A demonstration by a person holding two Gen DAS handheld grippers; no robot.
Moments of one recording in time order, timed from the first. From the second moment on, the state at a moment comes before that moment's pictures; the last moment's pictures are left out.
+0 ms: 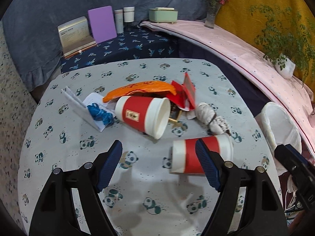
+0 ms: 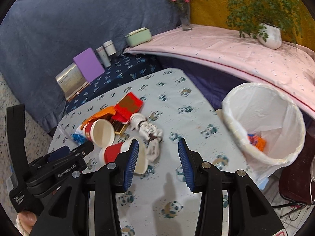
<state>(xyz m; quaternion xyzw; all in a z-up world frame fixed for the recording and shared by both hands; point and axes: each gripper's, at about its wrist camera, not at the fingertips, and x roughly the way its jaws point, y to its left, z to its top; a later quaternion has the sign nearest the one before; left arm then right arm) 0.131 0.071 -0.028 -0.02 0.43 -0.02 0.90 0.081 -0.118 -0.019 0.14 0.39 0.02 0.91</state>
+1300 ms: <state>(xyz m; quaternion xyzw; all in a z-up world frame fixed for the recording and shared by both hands) 0.203 0.077 -0.079 -0.01 0.47 0.00 0.88 0.106 -0.085 -0.022 0.14 0.39 0.10 0.90</state>
